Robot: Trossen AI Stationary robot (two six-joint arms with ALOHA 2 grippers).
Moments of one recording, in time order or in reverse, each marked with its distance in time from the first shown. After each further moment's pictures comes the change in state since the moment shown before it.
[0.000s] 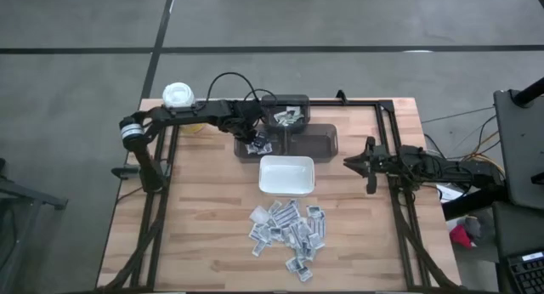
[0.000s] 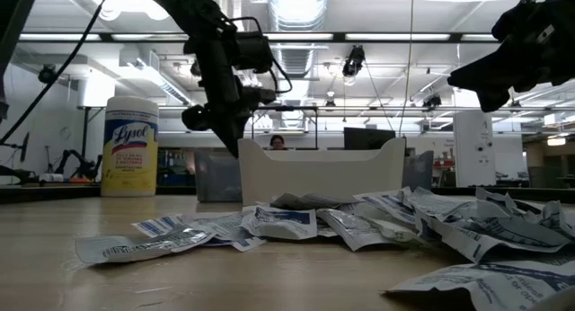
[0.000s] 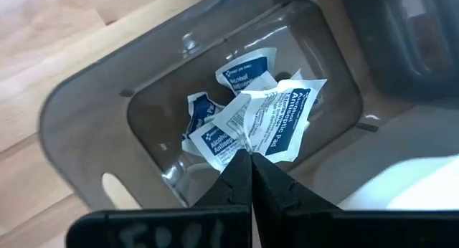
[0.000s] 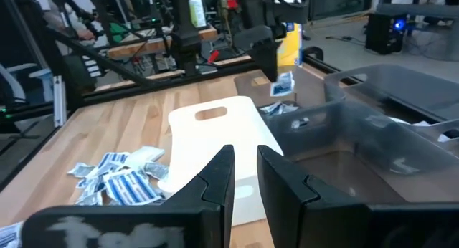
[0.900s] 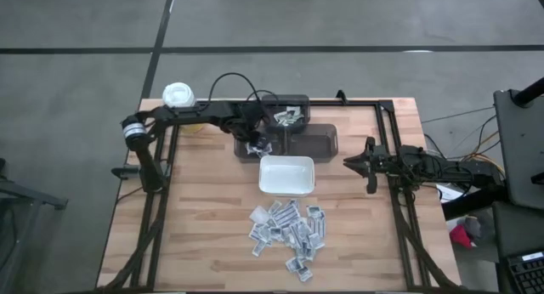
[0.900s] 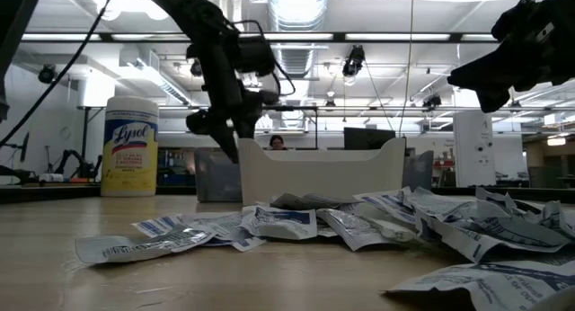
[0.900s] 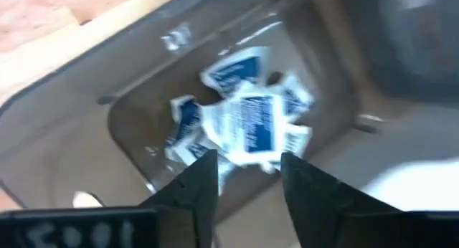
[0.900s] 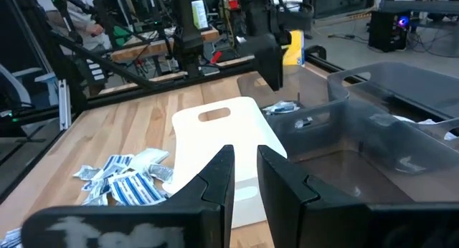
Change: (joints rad) left arm 0.000 0.017 0.002 0.027 0.044 0.019; right arm 0.000 0.001 0.000 0.005 -0.003 0.019
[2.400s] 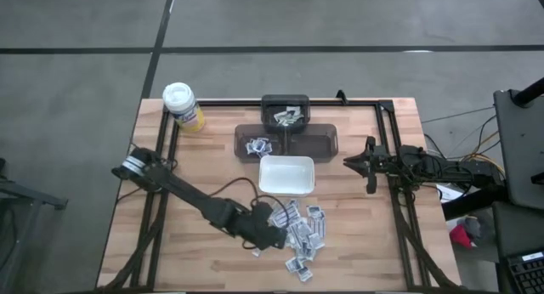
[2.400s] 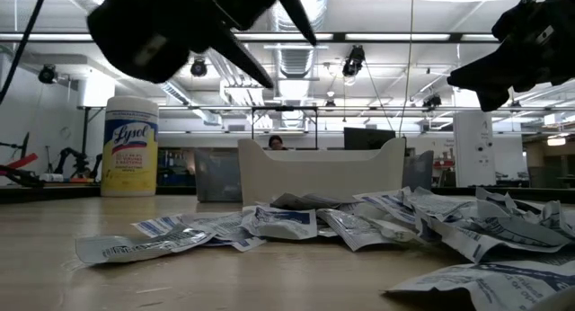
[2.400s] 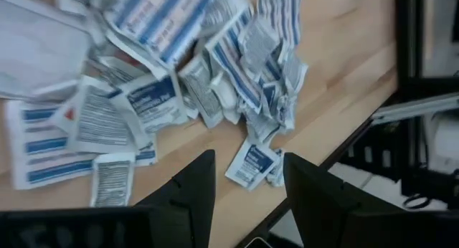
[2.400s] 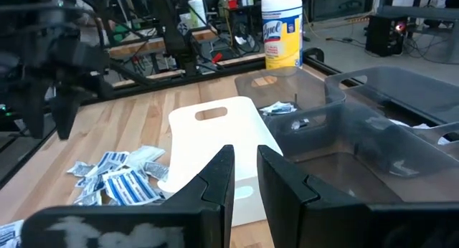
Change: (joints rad) left arm -0.902 0.101 0.098 0.322 -0.248 -1.016; right arm 0.000 0.000 0.000 -0.002 0.007 -0.031
